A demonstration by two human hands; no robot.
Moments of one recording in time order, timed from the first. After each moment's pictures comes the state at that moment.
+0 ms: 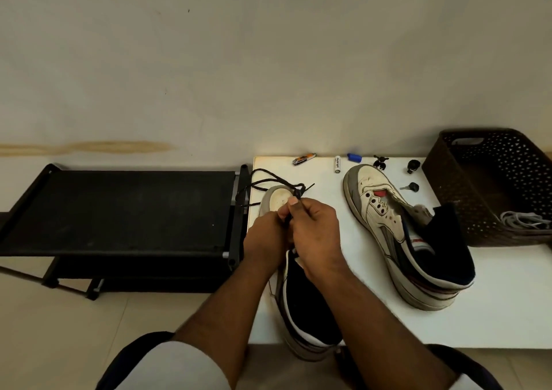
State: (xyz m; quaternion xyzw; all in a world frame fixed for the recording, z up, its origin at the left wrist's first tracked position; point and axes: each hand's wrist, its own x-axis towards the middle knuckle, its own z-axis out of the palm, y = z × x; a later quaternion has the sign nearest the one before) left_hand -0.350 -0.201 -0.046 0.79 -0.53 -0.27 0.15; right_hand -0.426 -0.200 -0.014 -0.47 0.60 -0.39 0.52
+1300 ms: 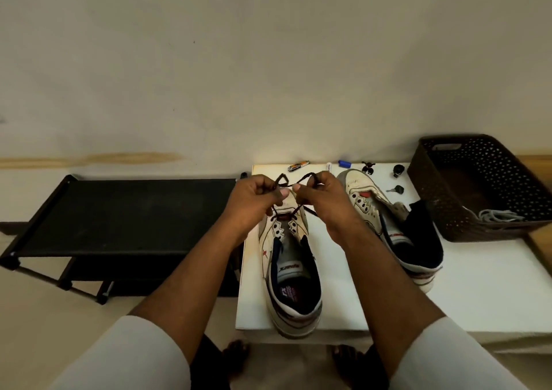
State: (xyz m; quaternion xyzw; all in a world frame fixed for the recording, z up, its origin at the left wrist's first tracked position) left_hand -0.328 -0.196 0.014 0.62 -0.48 -0.42 0.46; right_hand -0.478 -0.233 0.013 -0.49 0.52 -0.38 0.59
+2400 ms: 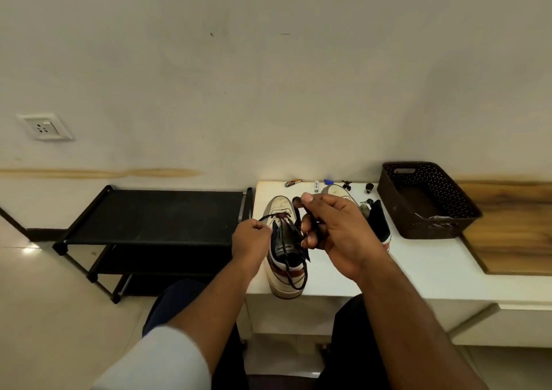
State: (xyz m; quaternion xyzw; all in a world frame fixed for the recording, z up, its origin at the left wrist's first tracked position) left_hand -0.367 -0.076 0.023 0.76 -0.32 -0.35 0.45; right_hand -0.529 -0.053 0.134 -0.47 0.38 -0.40 0.68
